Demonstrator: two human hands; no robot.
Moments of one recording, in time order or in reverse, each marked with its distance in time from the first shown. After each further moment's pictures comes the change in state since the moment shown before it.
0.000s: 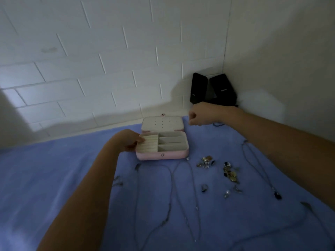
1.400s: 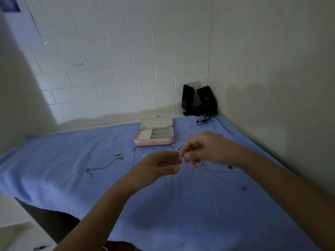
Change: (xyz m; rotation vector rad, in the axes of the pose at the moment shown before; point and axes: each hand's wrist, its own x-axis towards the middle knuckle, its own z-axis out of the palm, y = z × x) left_hand -0.250 -0.041 0.111 0.014 -0.310 0.604; right_hand -0.251 -0.065 0.028 0.698 0.030 -0.241
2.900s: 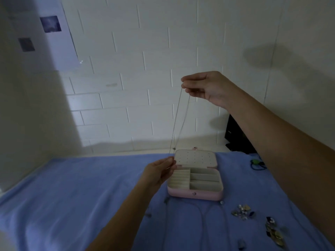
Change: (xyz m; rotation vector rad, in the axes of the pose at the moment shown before) left_hand 0.140 -0.085 -0.158 -0.853 0.573 -0.155; right_hand 0.296 -0.070 -0.109 0.564 0.258 -0.270
